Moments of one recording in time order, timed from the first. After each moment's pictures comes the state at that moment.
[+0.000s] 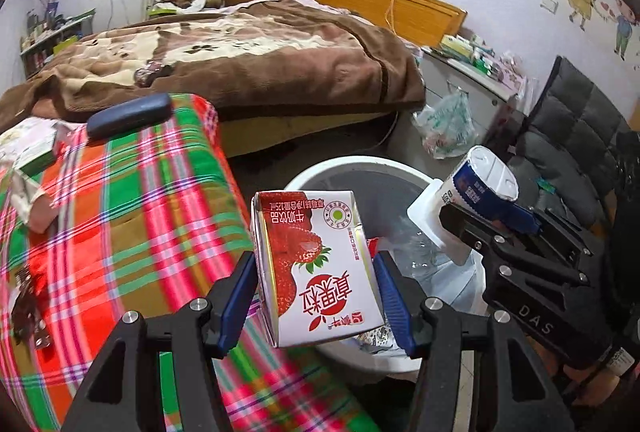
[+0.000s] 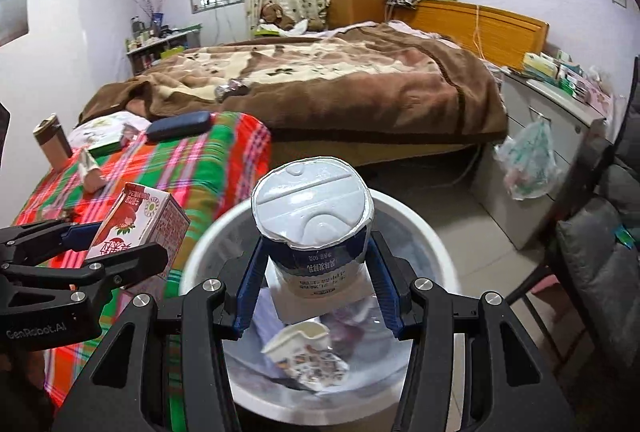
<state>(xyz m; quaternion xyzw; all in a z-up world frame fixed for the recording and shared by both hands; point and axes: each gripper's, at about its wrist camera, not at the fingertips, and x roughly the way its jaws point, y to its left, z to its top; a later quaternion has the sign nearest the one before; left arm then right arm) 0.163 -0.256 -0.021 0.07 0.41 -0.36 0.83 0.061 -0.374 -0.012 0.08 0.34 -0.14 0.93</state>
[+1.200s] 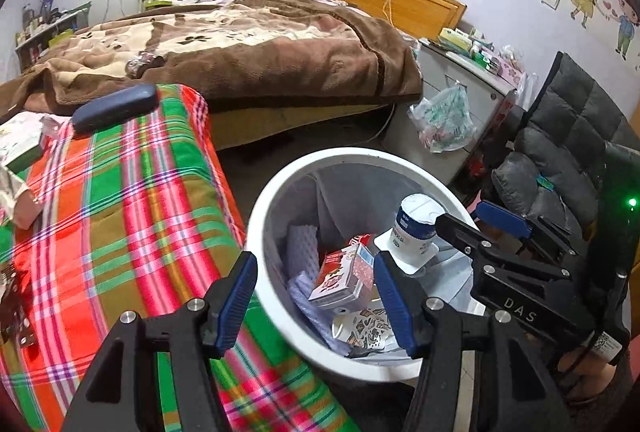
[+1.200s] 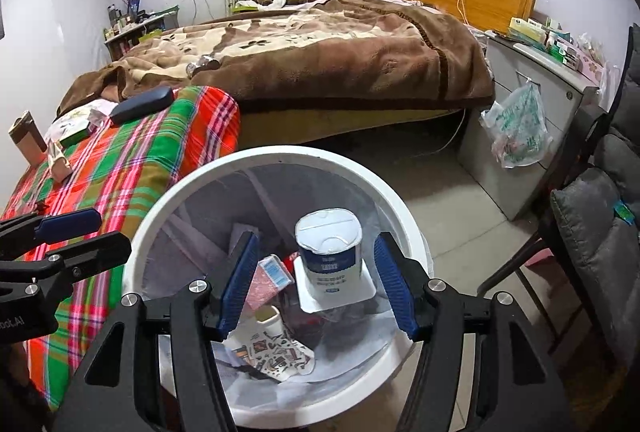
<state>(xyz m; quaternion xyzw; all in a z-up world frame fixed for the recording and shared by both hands) 0.164 -0.260 -0.027 0.07 0.42 -0.36 0.83 0.057 -0.401 -0.026 0.10 0.38 -0.15 0.91</state>
